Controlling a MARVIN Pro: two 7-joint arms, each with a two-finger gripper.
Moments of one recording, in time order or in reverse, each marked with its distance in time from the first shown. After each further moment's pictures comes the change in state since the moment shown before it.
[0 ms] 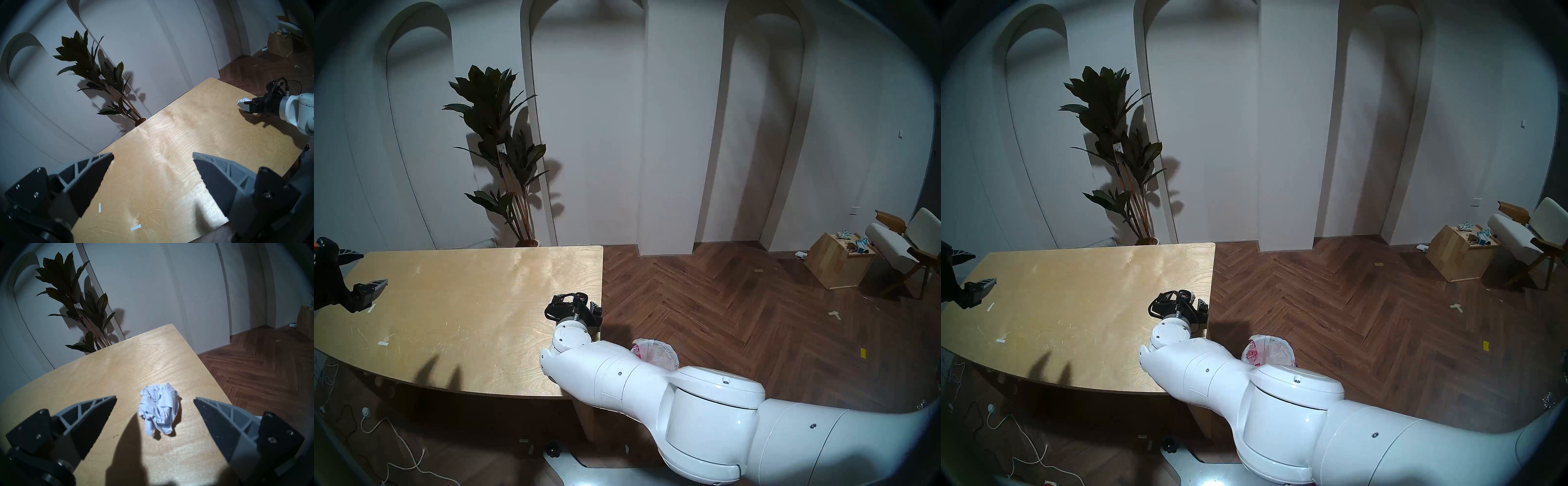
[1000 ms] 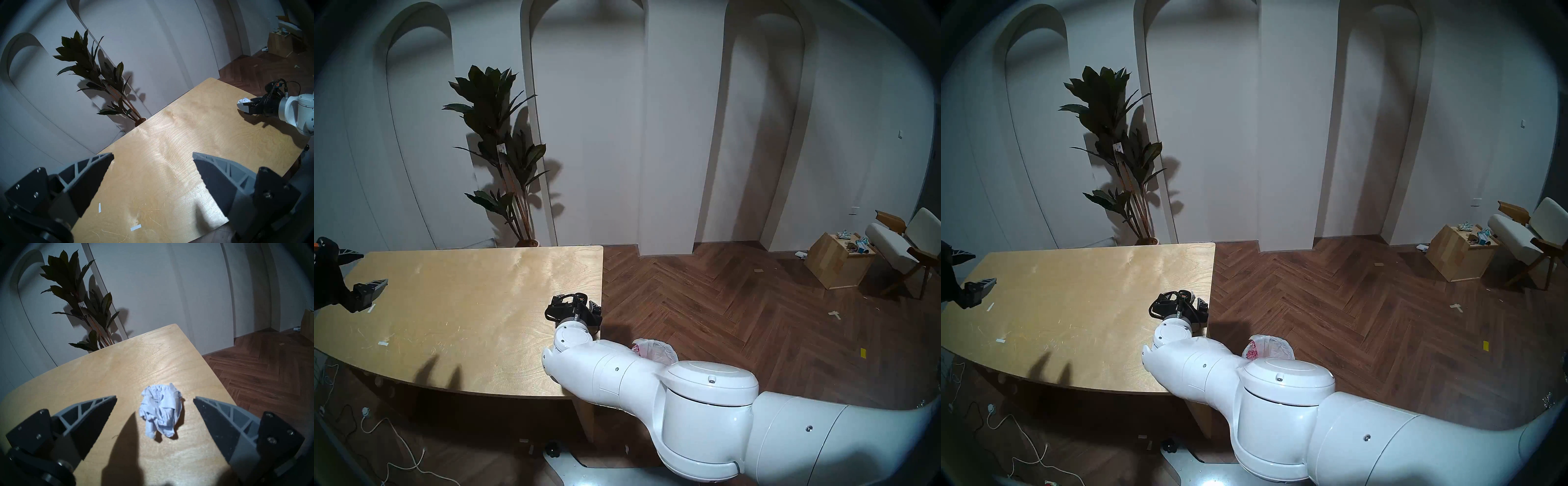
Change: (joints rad) left arm -0.001 0.000 0.000 0.000 0.000 0.000 -0.001; right arm 0.039 -0.022 -0.151 0.073 0.163 -0.029 0.059
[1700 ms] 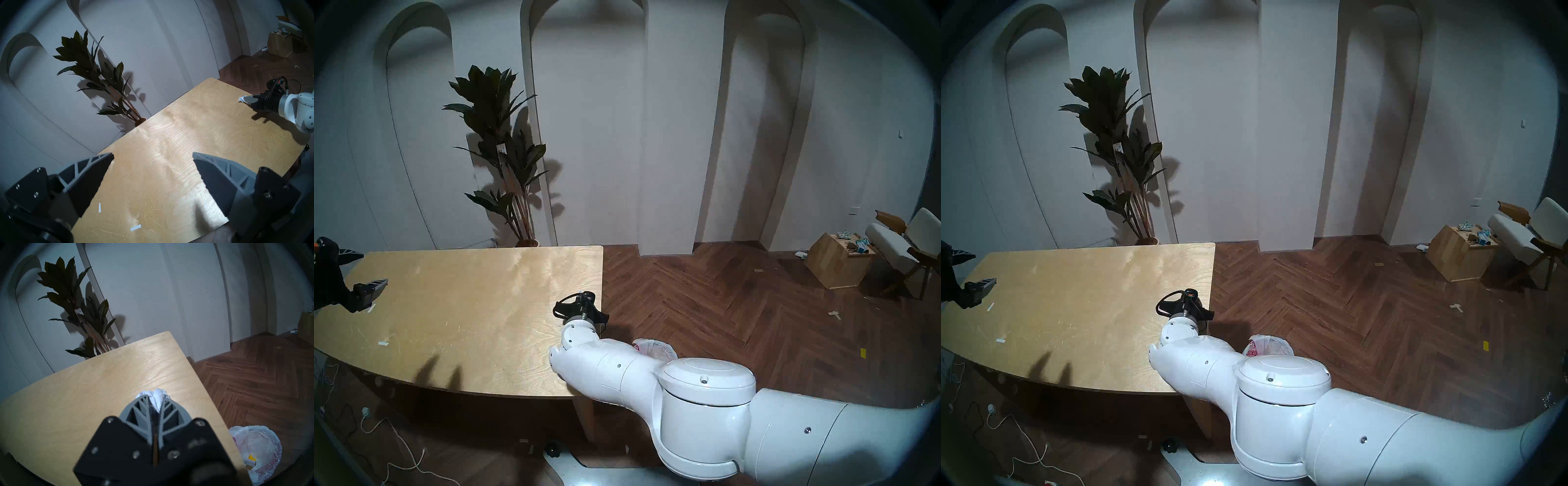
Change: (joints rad) left arm 0.000 0.000 0.000 0.000 0.000 0.000 0.000; right arm 0.016 -0.006 -0.041 0.079 0.074 -0.124 0.032
